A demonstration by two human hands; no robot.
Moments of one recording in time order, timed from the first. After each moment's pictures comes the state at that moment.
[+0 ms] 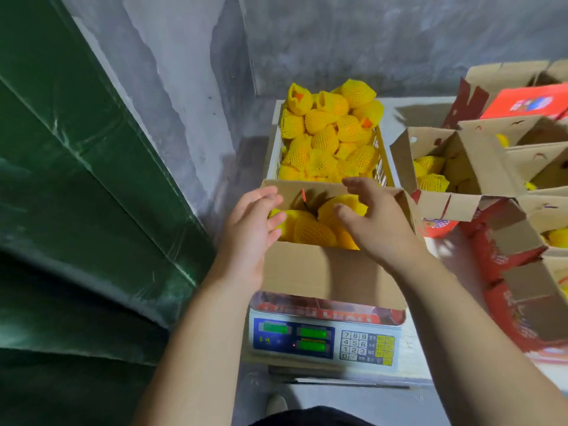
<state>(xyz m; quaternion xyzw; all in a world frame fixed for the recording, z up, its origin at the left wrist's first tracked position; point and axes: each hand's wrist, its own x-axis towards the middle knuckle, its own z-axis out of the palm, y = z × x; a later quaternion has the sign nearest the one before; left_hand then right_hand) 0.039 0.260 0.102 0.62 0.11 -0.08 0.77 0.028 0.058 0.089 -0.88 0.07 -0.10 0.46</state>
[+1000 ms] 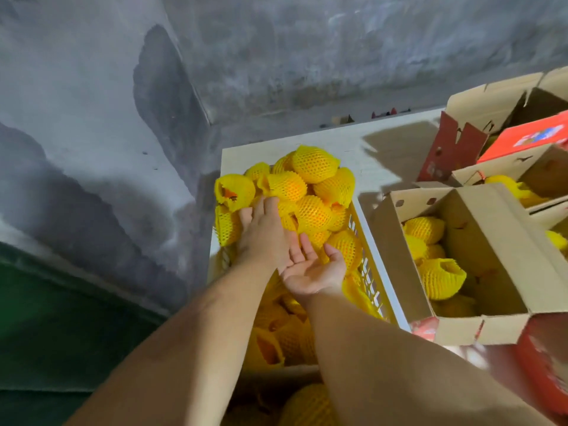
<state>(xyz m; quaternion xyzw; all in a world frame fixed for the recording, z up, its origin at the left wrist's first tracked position) 0.423 0.068 0.021 0.98 -0.15 -0.01 0.15 0.358 -0.003 -0.030 0.08 0.31 -0.02 0.95</state>
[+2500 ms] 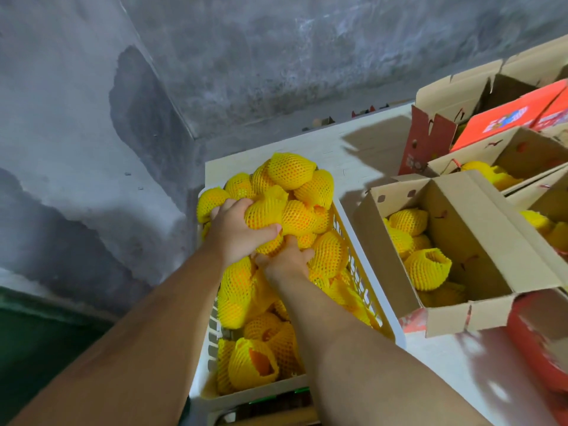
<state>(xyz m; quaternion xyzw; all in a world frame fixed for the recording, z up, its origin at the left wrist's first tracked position) 0.455 0.092 0.046 0.95 -0.17 -0.08 0.26 0.389 0.006 -0.032 -0.73 0.39 0.08 0.55</state>
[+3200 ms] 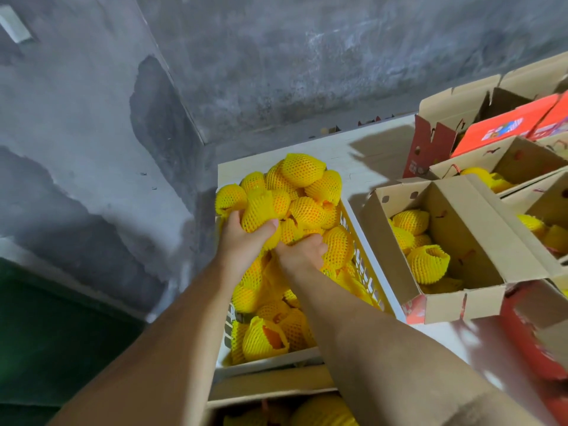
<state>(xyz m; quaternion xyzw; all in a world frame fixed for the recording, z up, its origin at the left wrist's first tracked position) 0.405 0.119 0.046 0.83 -0.06 -0.08 0.55 0.372 0.018 -0.017 -0.68 0.46 -0.01 0.57</state>
